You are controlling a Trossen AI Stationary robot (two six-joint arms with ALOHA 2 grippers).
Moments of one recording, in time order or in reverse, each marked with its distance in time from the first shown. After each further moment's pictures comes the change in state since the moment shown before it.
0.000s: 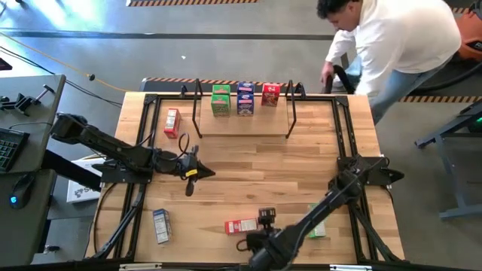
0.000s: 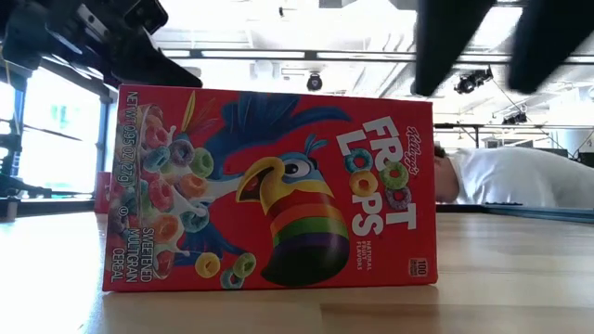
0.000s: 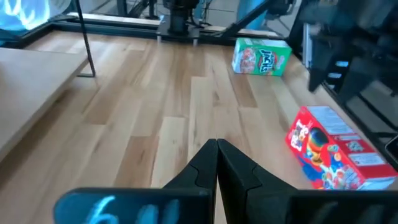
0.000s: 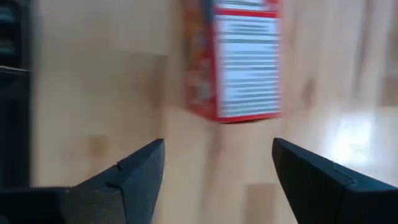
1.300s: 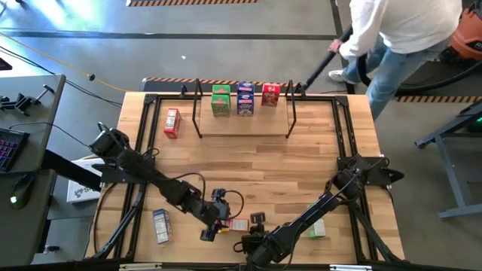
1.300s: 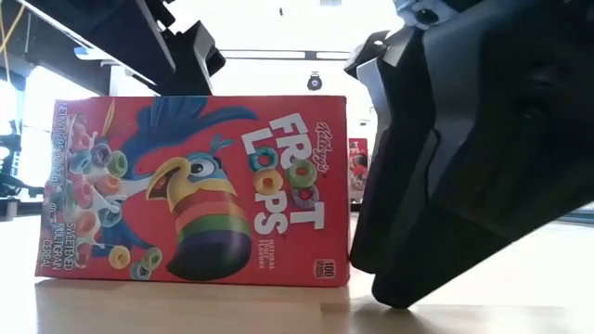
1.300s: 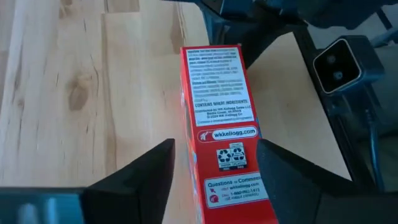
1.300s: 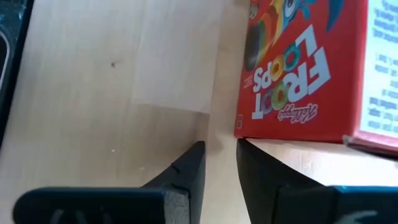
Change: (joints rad) left arm -0.295 0.660 0.721 -0.591 0.044 -0.174; right arm -0.022 -0.002 -0.337 0.574 0.052 -0.132
